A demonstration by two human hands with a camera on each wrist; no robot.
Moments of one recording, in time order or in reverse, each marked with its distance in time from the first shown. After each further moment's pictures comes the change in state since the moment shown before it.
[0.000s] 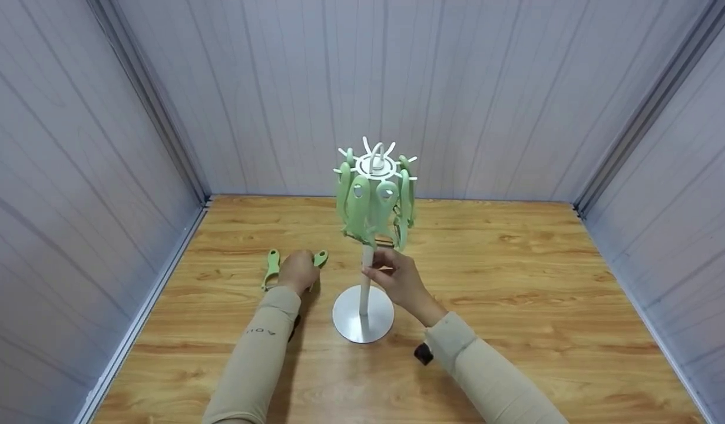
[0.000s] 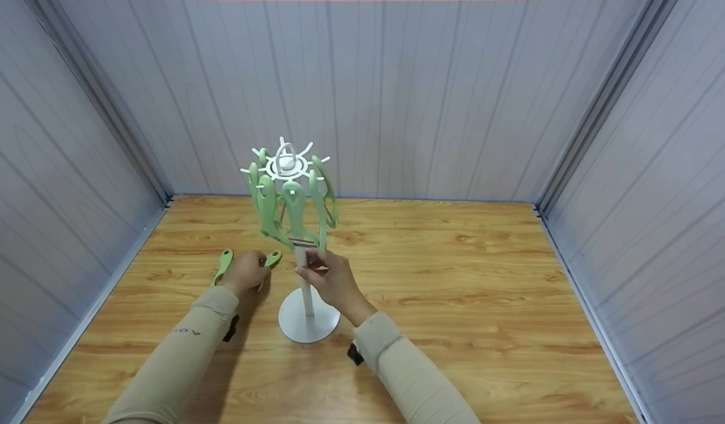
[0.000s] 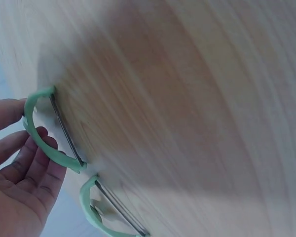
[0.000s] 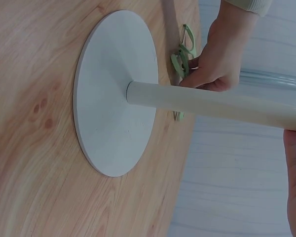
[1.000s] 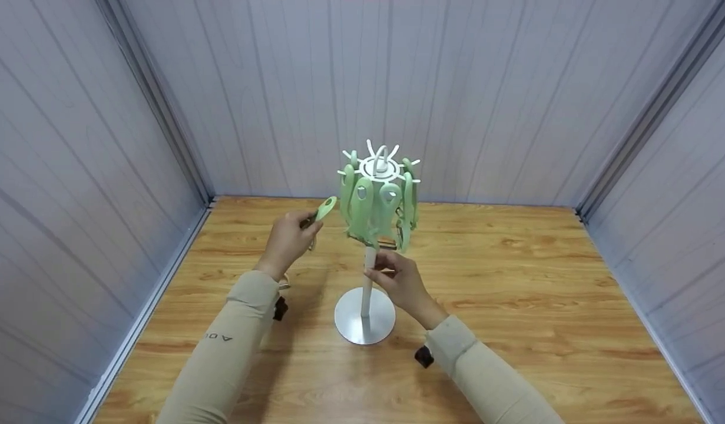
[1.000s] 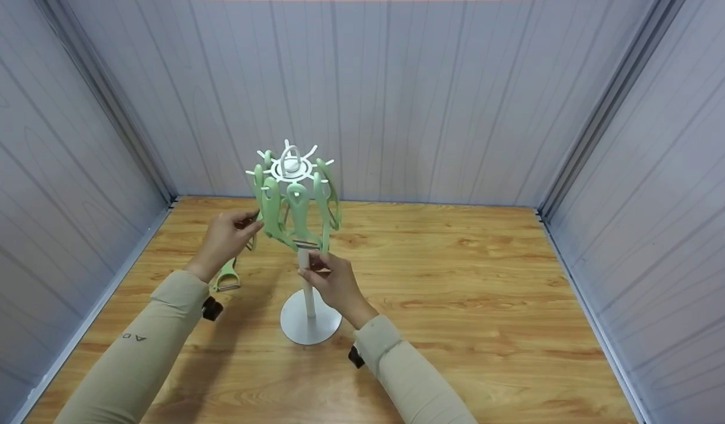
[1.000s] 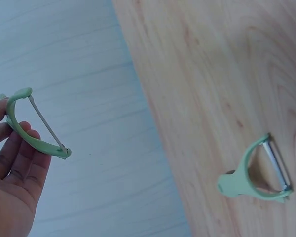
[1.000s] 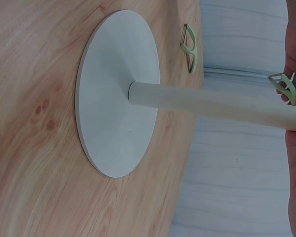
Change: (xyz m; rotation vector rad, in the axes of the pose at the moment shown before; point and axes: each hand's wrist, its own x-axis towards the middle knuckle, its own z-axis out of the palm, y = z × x) left_hand -0.025 0.049 -0.098 -0.354 0.263 0.333; right_hand 0.001 -0.001 0.001 0.012 0.016 -0.018
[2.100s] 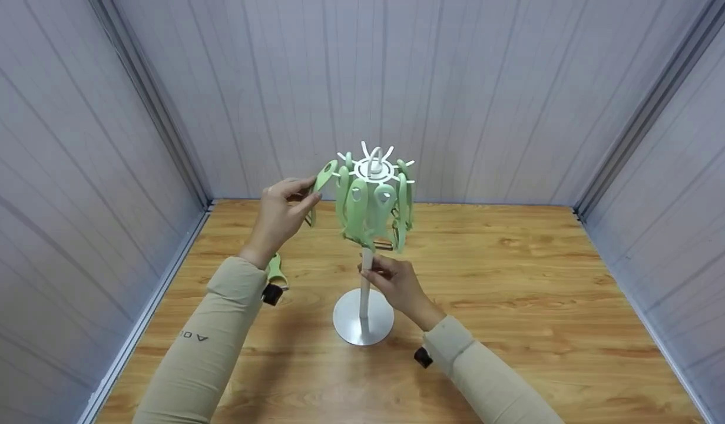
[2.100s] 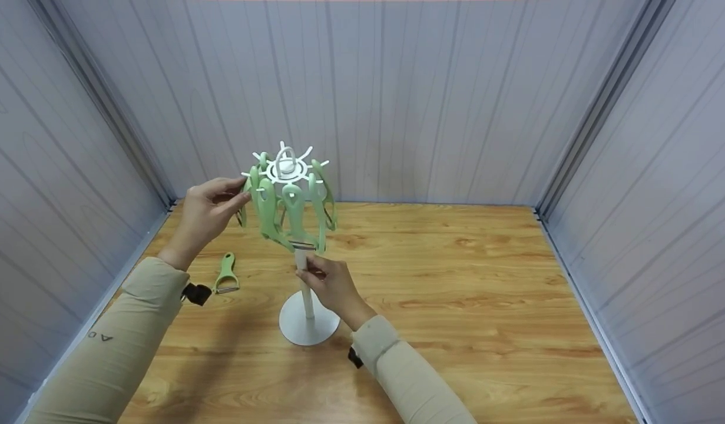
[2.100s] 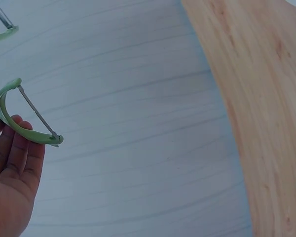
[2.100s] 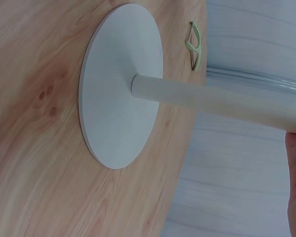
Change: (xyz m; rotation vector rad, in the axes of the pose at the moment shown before) left_hand 0.009 0.065 -0.044 -0.166 0.150 0.235; right_hand 0.000 0.002 0.000 -0.036 -0.052 -0.069
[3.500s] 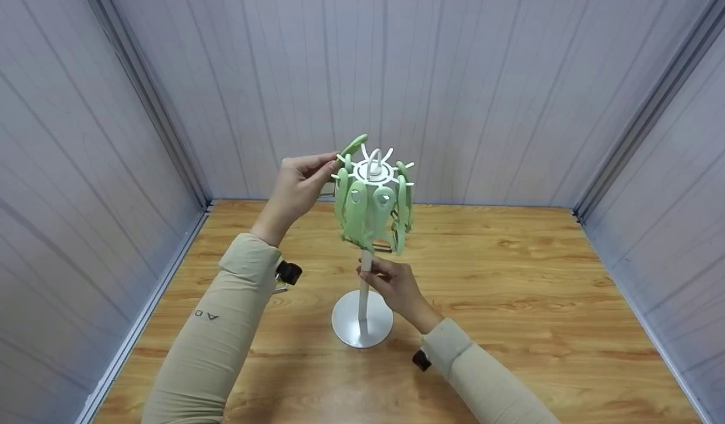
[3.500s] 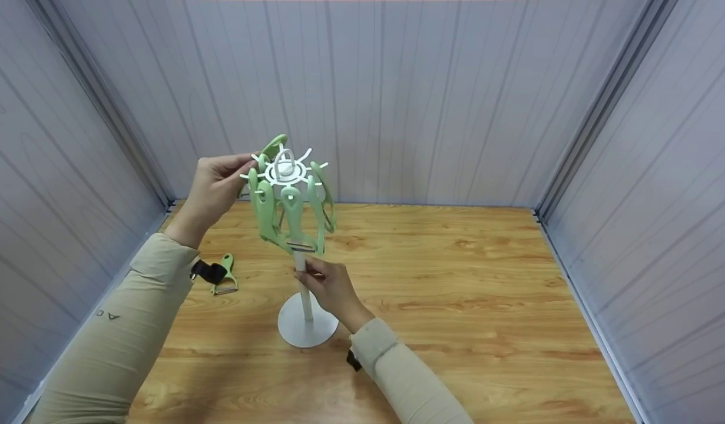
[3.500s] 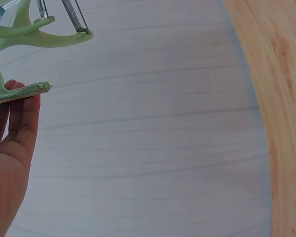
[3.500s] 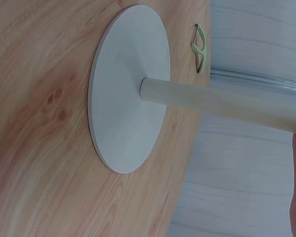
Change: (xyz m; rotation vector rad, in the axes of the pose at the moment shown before) left_hand 0.040 0.045 0.014 -0.371 -0.123 0.029; right_hand -0.006 0.003 0.000 0.051 0.016 0.039
